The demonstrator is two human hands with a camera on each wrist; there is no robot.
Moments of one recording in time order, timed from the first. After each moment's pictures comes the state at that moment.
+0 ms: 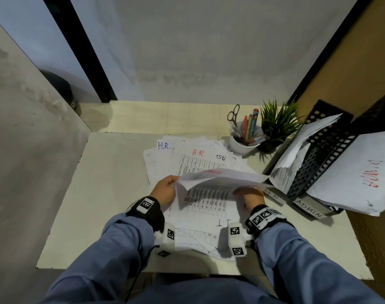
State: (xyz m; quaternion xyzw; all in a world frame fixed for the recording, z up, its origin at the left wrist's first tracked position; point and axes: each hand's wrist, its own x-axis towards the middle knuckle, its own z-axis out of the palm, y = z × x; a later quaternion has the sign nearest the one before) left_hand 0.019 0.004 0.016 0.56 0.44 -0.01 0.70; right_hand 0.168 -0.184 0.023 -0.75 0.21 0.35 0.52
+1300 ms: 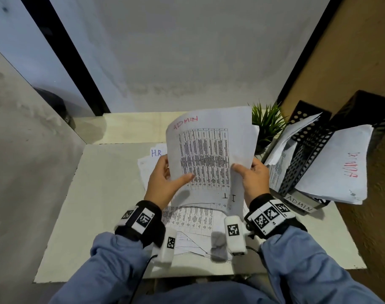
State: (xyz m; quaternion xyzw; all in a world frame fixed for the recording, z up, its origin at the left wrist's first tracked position) left_hand 0.021 -0.025 0.105 0.69 0.30 0.17 0.63; right_hand 0.158 -0.183 0.109 -0.70 -0.02 0.17 0.69
